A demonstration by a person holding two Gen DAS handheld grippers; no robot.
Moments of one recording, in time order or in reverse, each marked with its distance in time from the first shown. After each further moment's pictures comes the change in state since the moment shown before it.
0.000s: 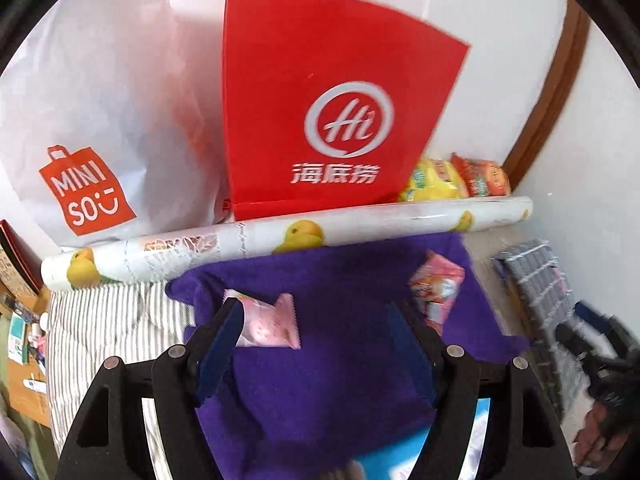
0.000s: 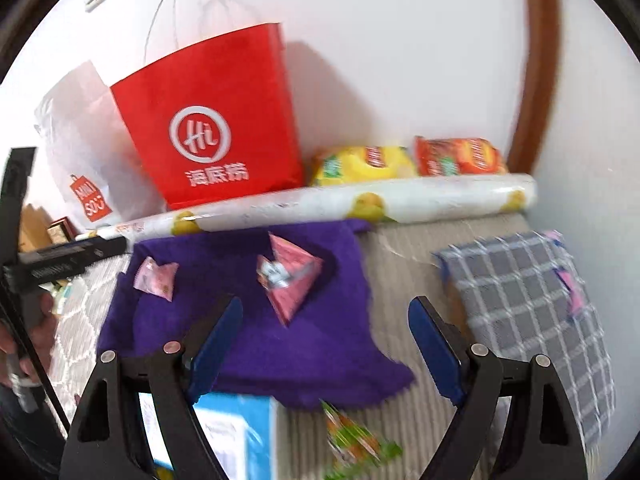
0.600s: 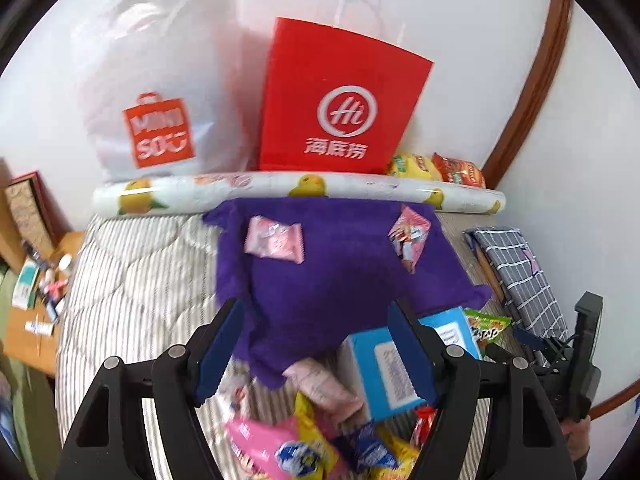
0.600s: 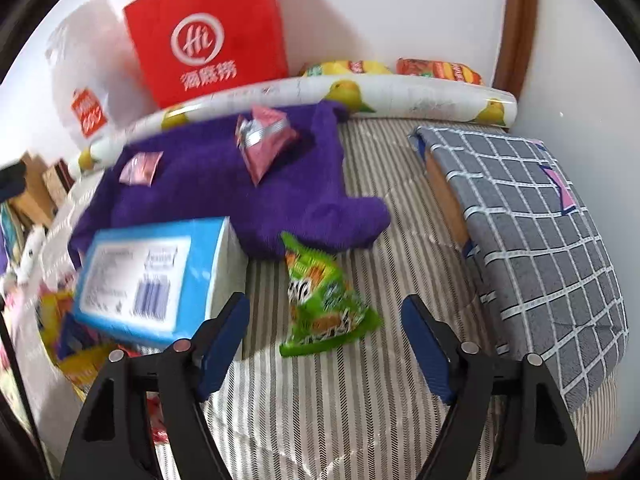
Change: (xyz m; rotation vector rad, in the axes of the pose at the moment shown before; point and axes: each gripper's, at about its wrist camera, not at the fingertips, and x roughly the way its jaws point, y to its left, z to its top) left arm -0.093 0.008 -0.096 -0.075 -0.038 0.026; right arm 0.014 -0.016 -0.108 -0.055 0.117 -0.008
